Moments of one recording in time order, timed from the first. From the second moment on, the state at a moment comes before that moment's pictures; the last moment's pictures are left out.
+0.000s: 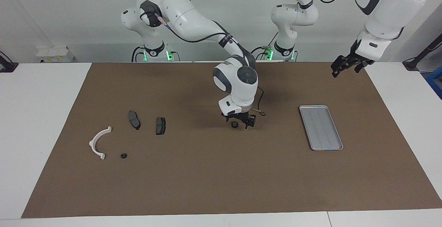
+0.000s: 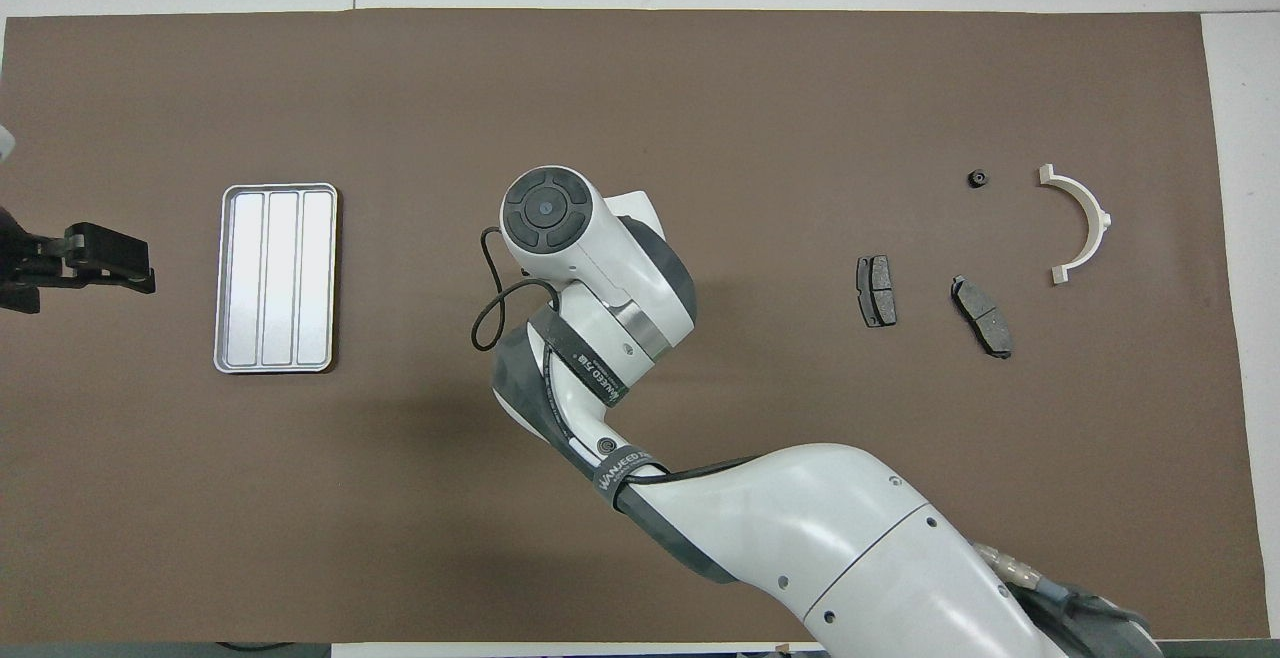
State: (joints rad) left arm -0.18 -0.06 0.14 -1.74 0.05 1.63 -0.14; right arm 0.64 0.76 0.05 -1.27 -0.06 2.01 1.13
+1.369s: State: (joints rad) left arm -0.10 -0.12 0.14 -1.80 0.05 1.81 -0.14; right arm 0.64 0.77 0.05 -1.30 -0.06 2.03 1.13
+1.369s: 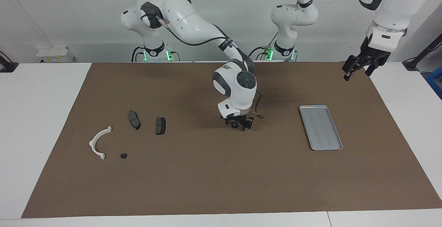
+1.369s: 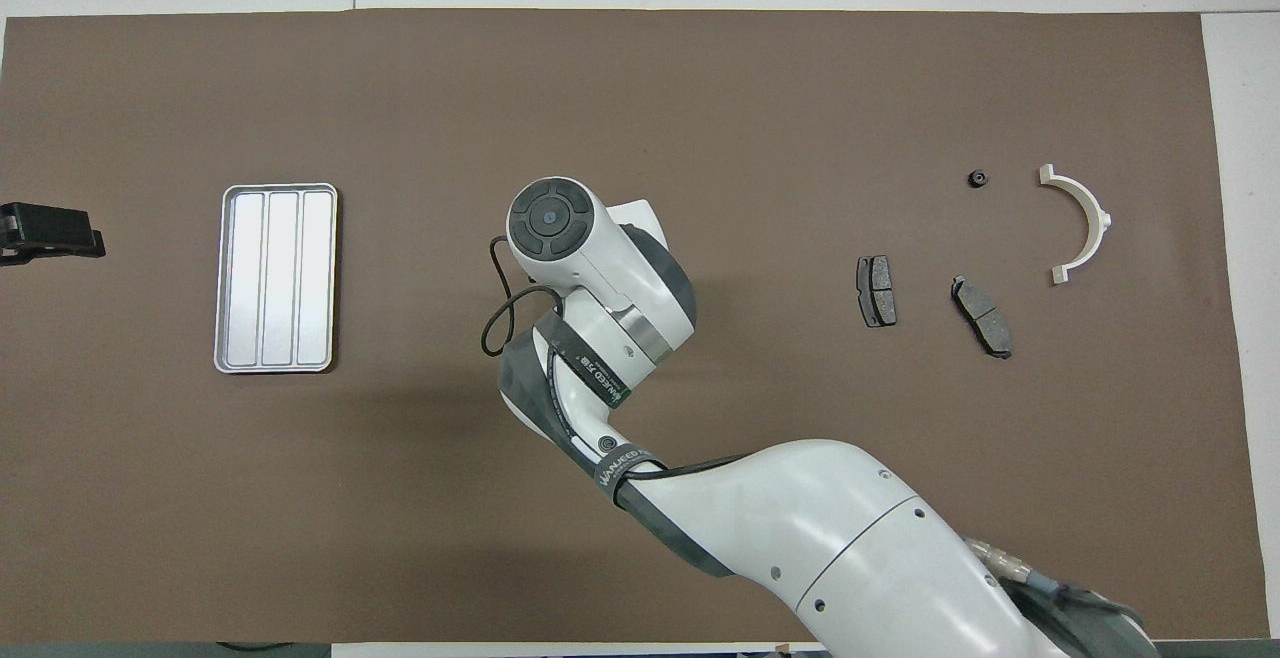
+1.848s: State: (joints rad) left arm 0.02 -0.07 0.01 -1.79 0.05 1.81 -0.14; right arm 0.64 0.76 0.06 -1.30 -0.06 2.00 1.13
